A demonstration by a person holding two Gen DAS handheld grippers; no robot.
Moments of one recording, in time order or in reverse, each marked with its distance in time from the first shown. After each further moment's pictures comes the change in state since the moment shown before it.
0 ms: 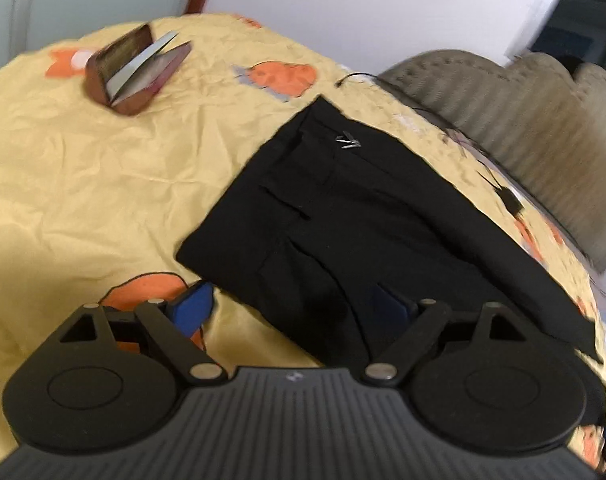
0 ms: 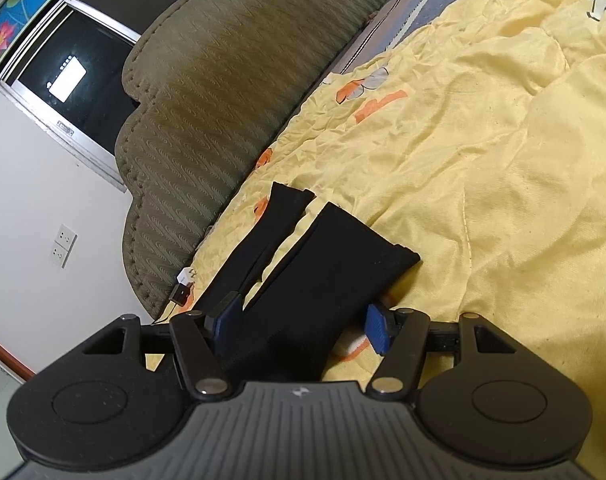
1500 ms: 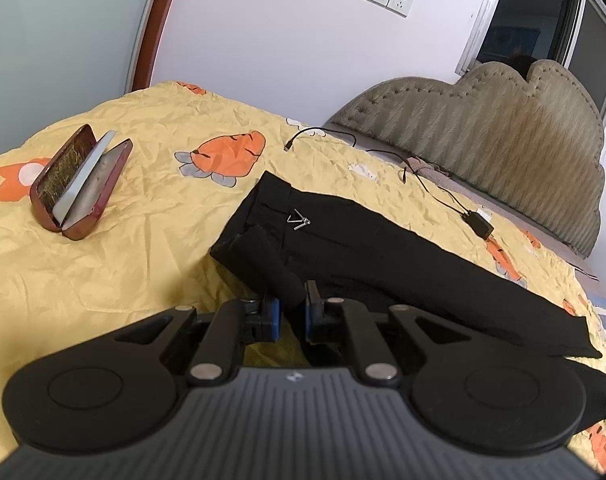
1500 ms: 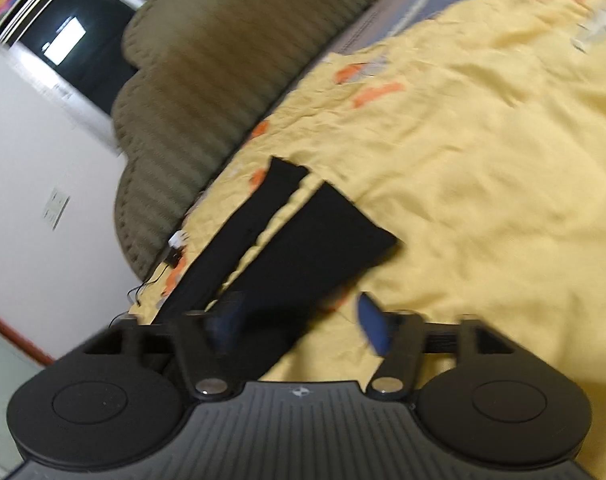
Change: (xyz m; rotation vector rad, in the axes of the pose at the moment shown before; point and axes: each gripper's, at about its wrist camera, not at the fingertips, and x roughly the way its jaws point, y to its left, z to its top) left arm -0.012 -0.031 0.044 0.188 -0.132 -0.084; right arm -0.043 0.010 0.001 -0.043 0.085 -0.053
